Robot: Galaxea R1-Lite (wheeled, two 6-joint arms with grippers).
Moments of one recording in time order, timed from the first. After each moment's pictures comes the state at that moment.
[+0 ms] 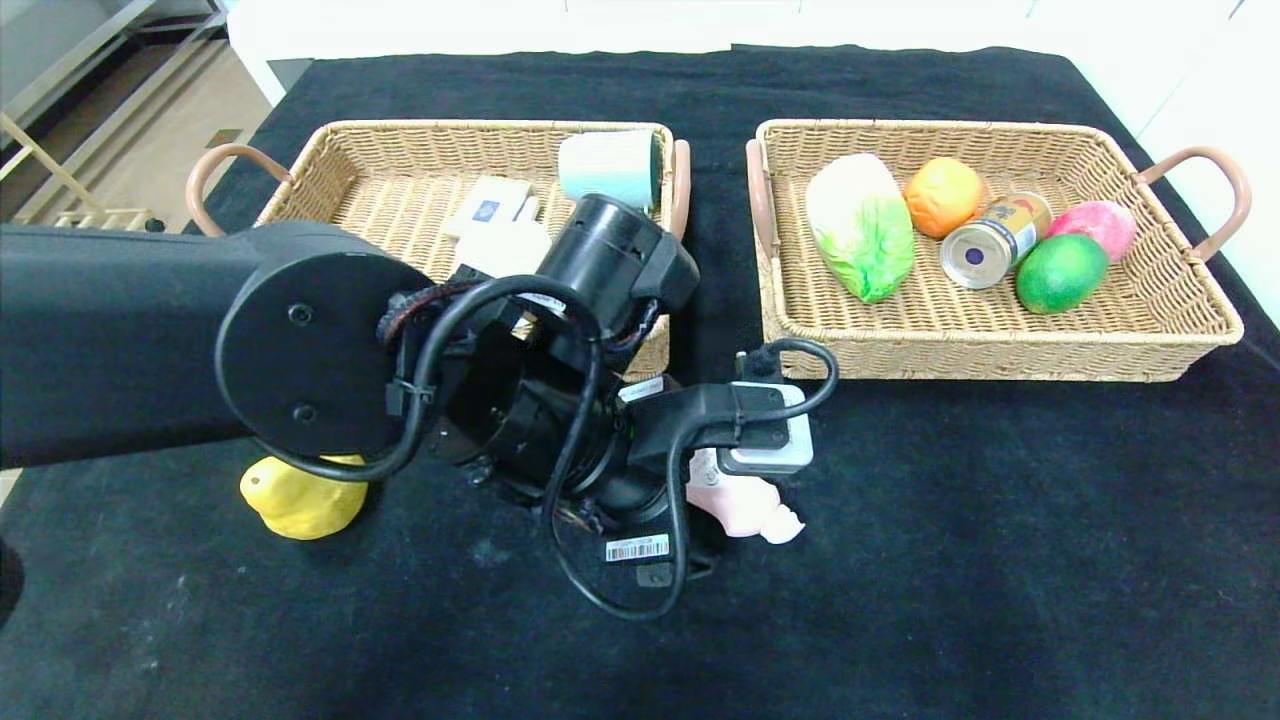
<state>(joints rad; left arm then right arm) -0.77 1.86 -1.57 0.49 0.00 0.90 0.10 0.88 -0.78 -0.08 0.47 -0.19</state>
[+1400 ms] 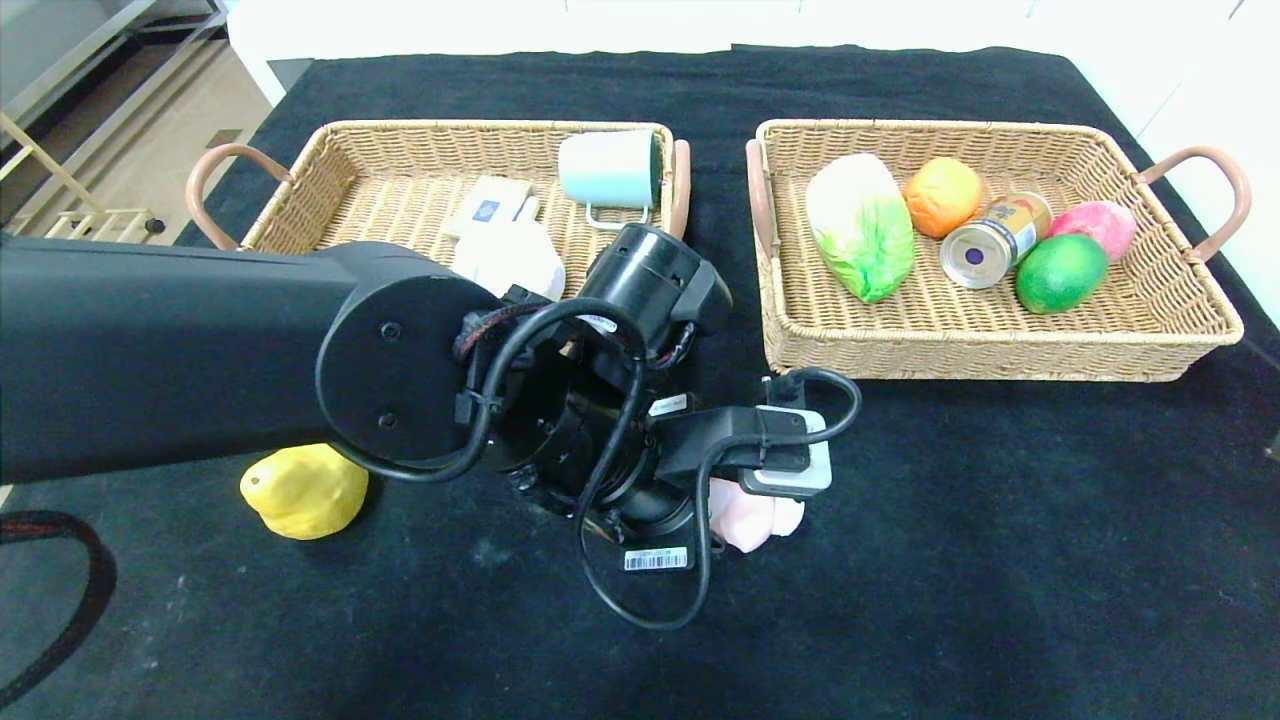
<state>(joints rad) -0.79 1.92 -1.61 0.52 0.00 0.92 0.12 0.88 -0.77 -0.08 0.47 -0.19</state>
